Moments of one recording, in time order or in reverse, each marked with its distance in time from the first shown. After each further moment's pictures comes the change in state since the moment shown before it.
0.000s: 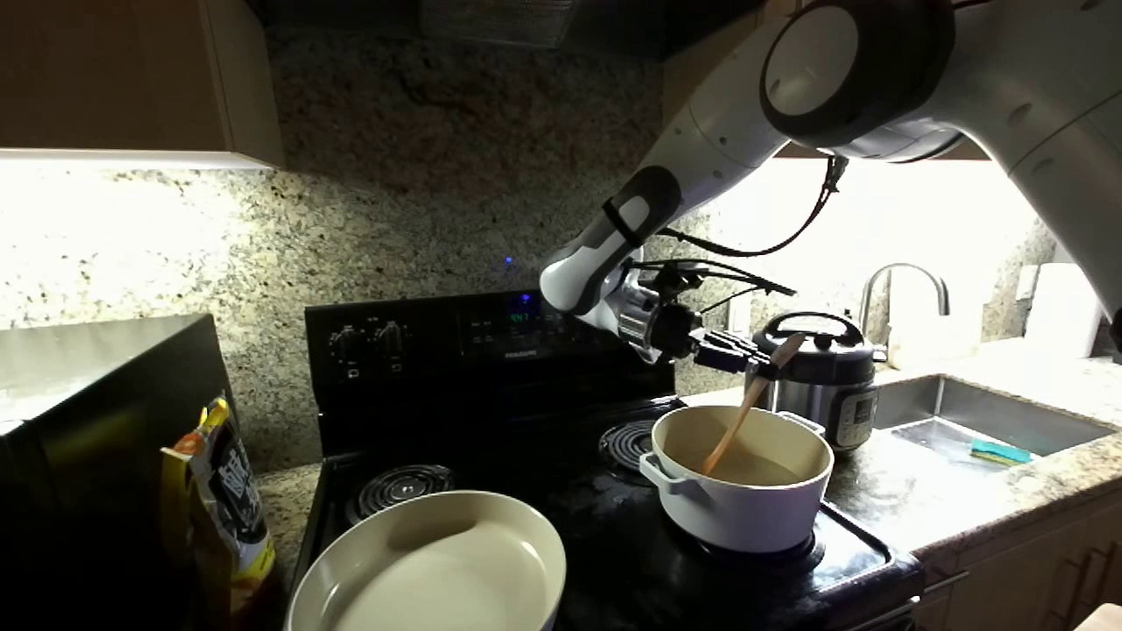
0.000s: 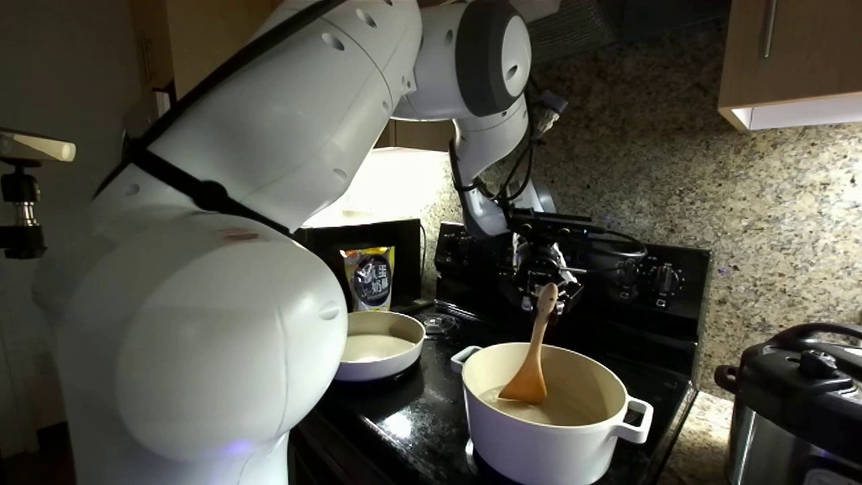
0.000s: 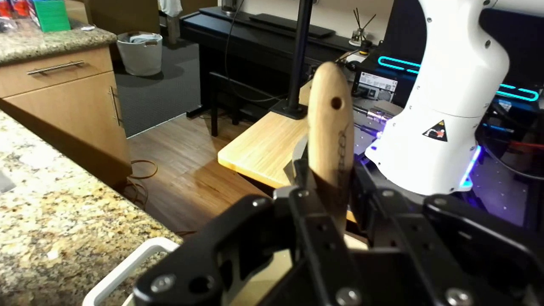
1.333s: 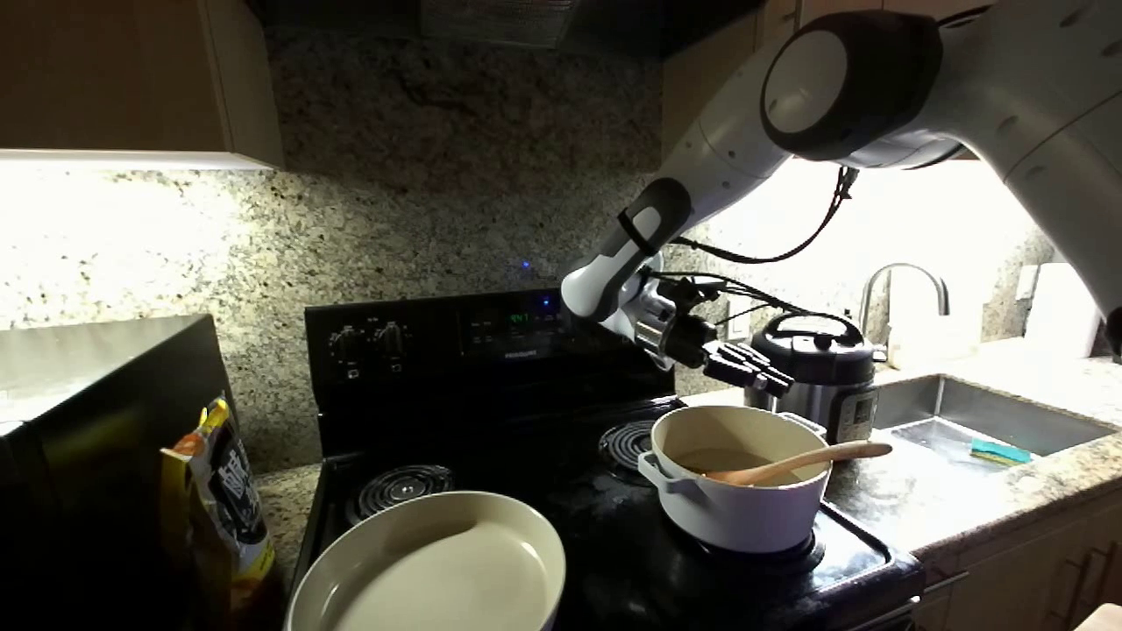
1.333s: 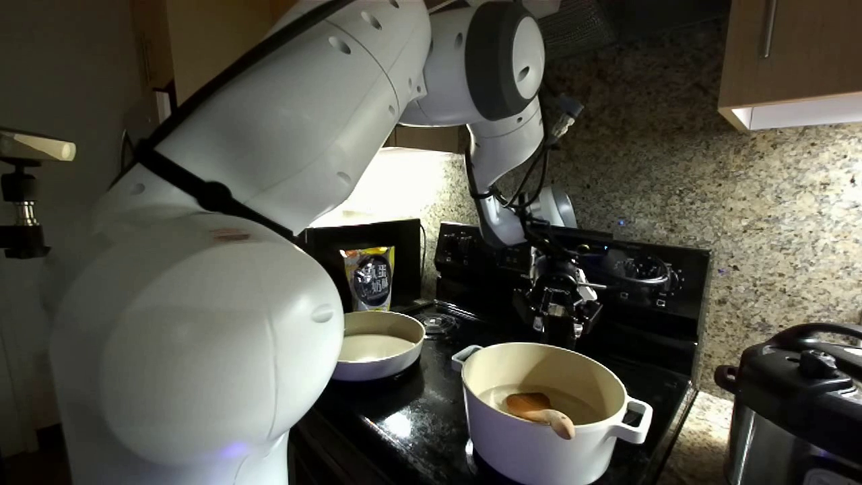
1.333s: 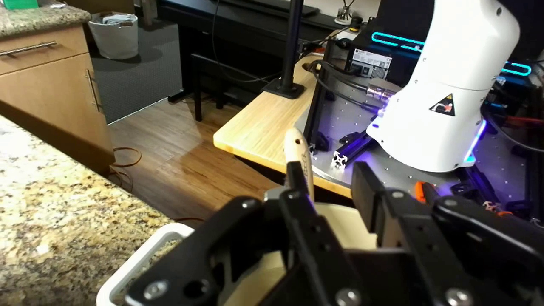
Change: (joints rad) arm -0.035 0.027 -0.040 -0.002 0.035 0.076 -0.001
